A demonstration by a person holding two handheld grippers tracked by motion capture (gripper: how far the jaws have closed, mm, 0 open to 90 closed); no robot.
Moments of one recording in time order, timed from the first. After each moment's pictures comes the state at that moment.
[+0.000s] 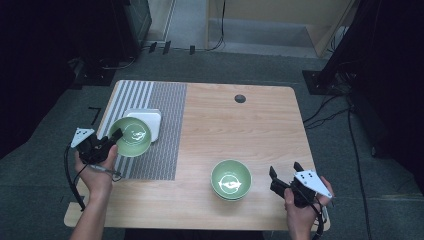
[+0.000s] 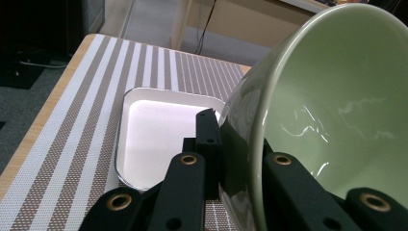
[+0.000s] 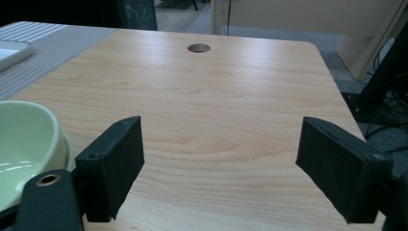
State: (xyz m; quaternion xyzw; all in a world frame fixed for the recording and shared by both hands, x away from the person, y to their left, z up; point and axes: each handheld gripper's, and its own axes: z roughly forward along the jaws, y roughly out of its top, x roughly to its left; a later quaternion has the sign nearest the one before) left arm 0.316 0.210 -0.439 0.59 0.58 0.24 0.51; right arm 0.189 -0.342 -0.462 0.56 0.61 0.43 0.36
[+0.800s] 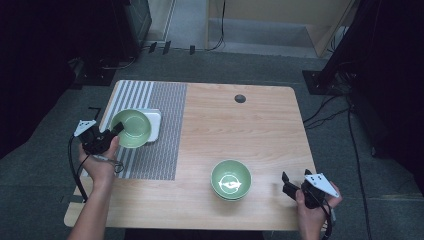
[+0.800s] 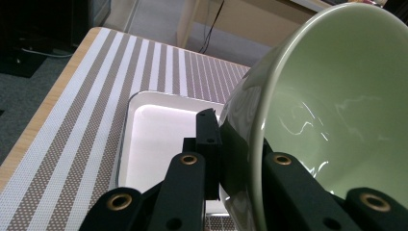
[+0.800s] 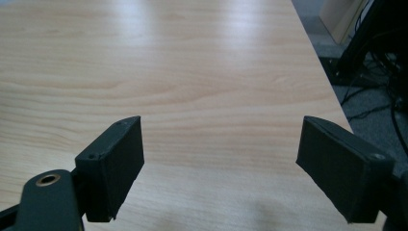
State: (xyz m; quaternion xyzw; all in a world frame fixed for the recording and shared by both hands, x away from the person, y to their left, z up) left arm 0.346 0.212 -0.443 0.58 0.60 0.23 0.50; right arm 0.196 -0.392 -0.513 0.60 0.61 0.38 0.34
